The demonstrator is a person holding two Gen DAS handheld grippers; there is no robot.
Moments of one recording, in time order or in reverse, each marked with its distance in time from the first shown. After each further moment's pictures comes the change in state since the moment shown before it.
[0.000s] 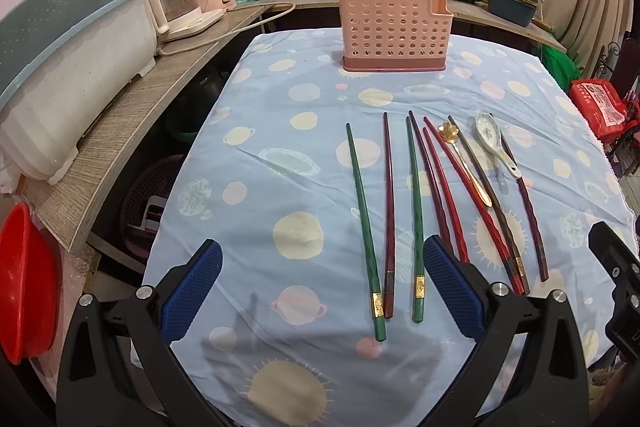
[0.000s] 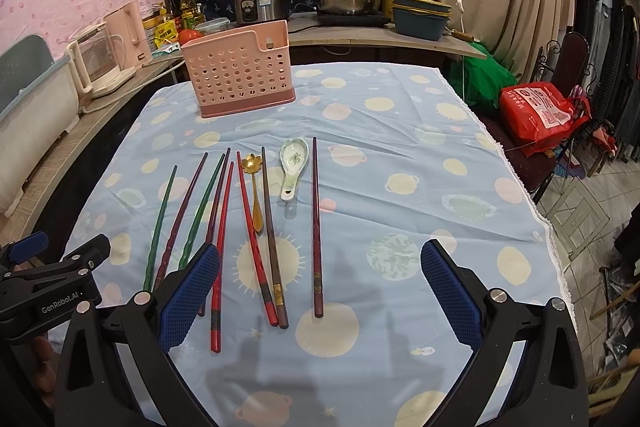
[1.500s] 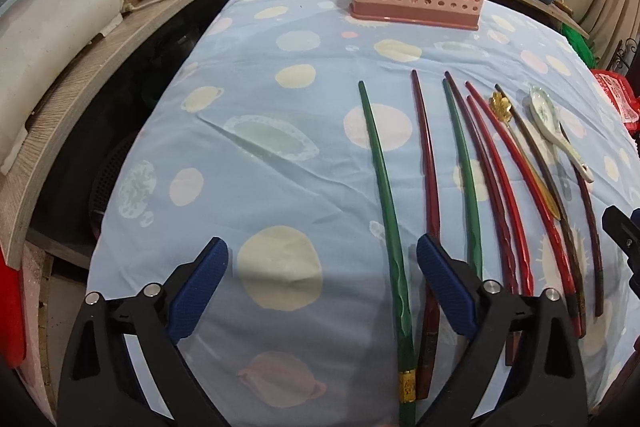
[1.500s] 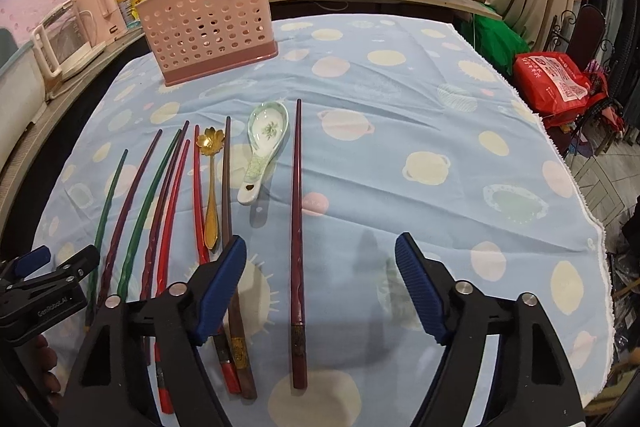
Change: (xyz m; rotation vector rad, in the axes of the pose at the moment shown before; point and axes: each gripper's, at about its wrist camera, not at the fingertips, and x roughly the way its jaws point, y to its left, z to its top) left arm 0.103 0.005 0.007 -0.031 0.132 -0.027; right arm 0.101 -0.010 0.008 0.026 0.139 0.003
